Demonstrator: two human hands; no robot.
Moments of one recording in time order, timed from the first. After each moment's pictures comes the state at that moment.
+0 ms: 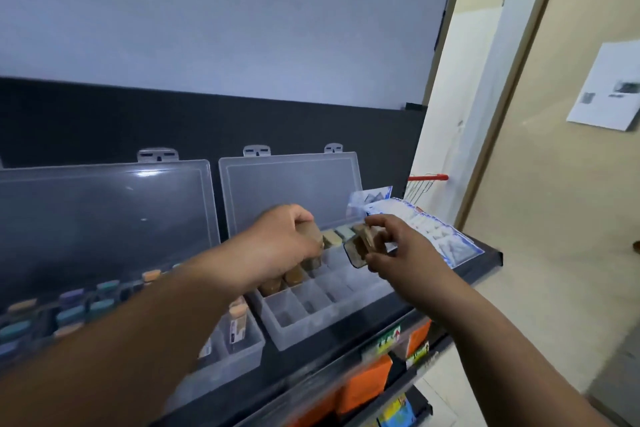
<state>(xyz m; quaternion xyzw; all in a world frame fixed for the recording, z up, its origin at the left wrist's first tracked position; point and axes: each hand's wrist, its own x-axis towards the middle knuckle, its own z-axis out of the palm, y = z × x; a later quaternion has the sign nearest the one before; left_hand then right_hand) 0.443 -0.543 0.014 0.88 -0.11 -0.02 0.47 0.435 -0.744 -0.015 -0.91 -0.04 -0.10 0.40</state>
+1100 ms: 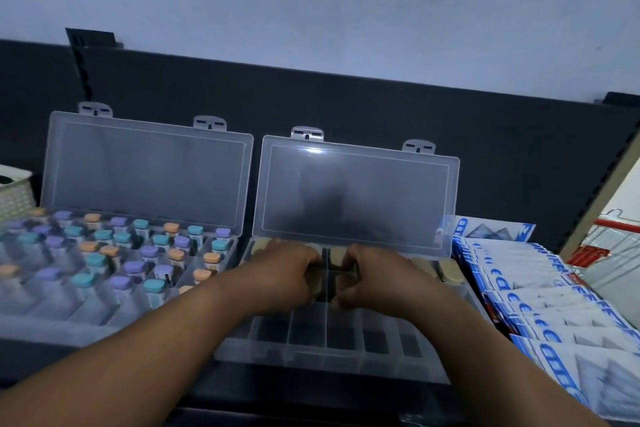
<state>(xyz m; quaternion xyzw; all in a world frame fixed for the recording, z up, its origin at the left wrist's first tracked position) 0.521 -0.613 -0.054 0.98 0.08 -0.03 0.18 0.603 -0.763 -0.043 -0.91 -0.36 0.15 0.14</state>
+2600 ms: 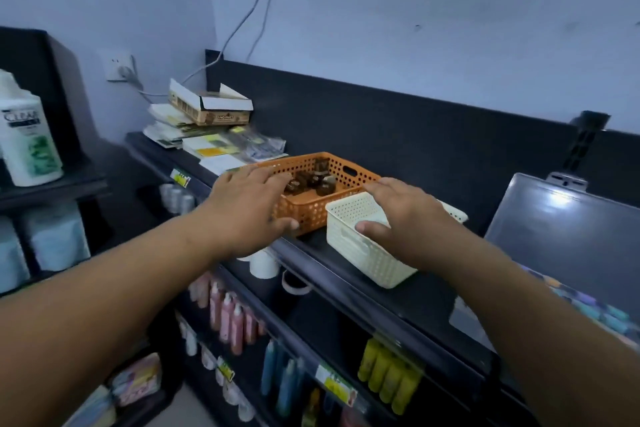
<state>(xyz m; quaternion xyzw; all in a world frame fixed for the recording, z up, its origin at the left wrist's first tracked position) 0.000 -0.207 0.009 0.89 0.44 0.13 -0.05 0.211 -0.302 0.023 -0.74 -0.67 -0.05 0.08</state>
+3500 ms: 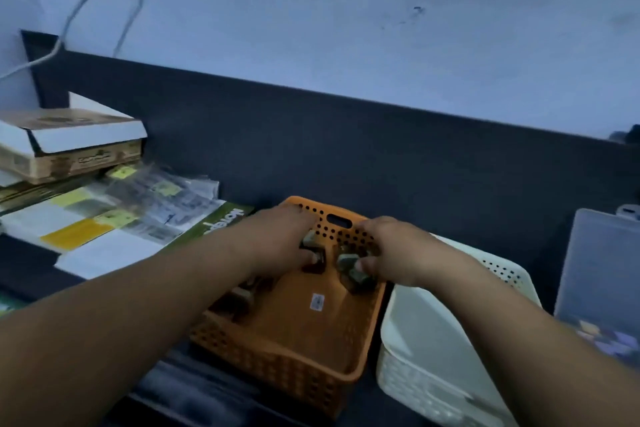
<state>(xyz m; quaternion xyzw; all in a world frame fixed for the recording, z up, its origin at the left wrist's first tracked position) 0.126 0.095 -0.006 0.98 0.18 0.04 0.04 0.263 -0.048 -0.001 -0.87 -0.49 0.04 0.03</state>
